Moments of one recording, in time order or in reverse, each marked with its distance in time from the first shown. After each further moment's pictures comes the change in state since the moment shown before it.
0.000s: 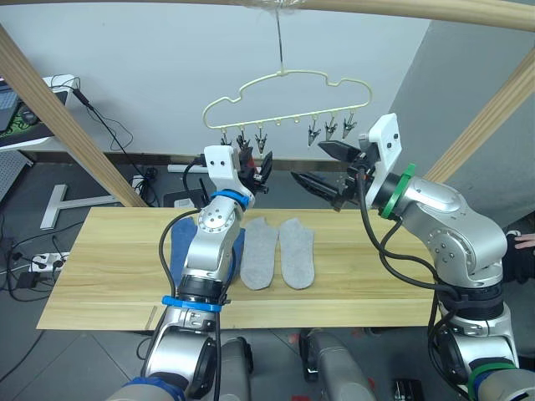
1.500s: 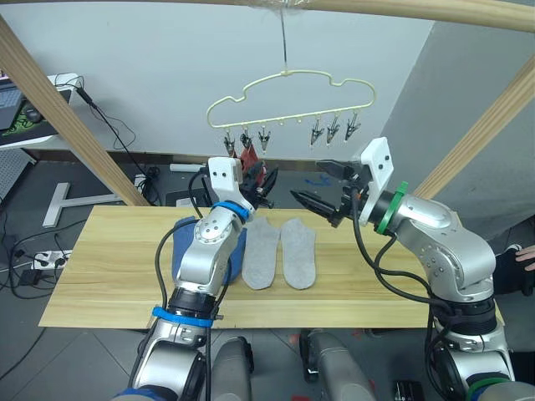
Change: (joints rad) left arm 0.095 0.058 -0.070 -0.110 -0.104 0.045 -0.064; right arm 0.095 0.040 0.016 -0.019 -0.070 -0.010 0.032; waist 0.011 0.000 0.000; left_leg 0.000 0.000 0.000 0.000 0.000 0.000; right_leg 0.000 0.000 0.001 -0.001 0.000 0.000
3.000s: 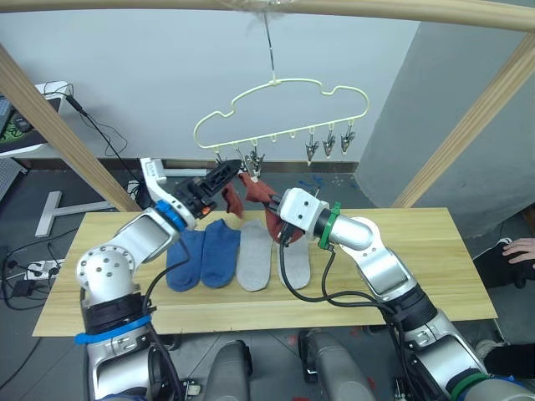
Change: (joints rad) left arm 0.078 0.197 0.537 -0.247 -1.017 0.868 0.109; right arm -0.022 0.158 0.345 0.414 -0.546 -0.675 -0.001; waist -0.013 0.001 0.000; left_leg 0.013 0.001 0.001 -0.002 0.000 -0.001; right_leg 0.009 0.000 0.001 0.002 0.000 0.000
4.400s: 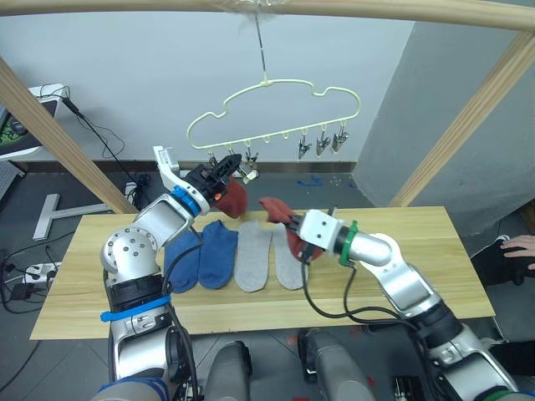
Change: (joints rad) left arm -0.158 -0.117 -0.009 0.111 0.204 -0.043 -0.044; right arm 0.077 -0.119 0.039 -0.051 -0.024 -0.037 -0.010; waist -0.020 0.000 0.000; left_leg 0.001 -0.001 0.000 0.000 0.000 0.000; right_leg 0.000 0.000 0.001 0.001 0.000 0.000
